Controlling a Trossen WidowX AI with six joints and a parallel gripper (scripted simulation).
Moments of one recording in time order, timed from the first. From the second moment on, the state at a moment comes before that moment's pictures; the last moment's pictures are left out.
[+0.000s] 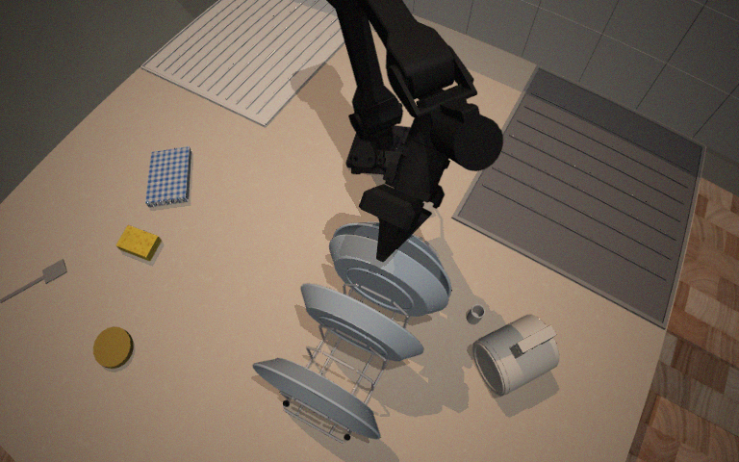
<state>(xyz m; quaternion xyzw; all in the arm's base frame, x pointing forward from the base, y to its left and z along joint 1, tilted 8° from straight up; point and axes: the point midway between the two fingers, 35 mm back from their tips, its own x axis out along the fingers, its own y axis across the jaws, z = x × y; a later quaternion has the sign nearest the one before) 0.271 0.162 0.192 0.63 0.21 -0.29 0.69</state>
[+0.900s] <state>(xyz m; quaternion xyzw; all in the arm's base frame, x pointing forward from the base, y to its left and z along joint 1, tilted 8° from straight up) 0.269 0.162 0.198 0.62 0.22 -0.29 0.69</state>
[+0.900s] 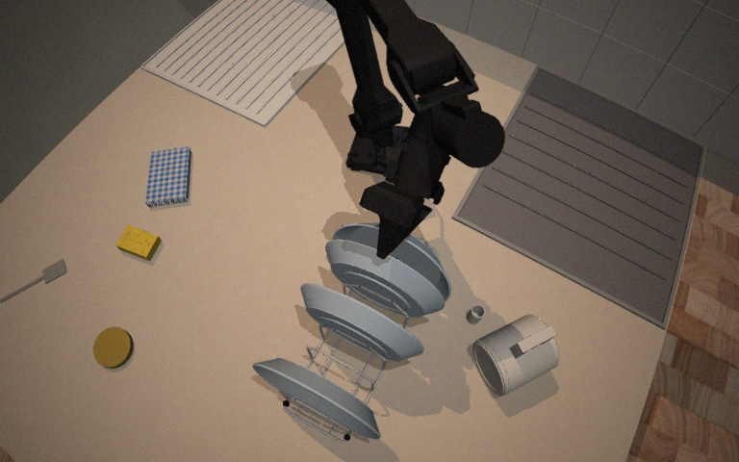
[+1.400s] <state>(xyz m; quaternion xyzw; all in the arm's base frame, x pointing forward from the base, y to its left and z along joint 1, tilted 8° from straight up) 0.269 0.165 0.216 0.63 0.22 -0.29 0.69</state>
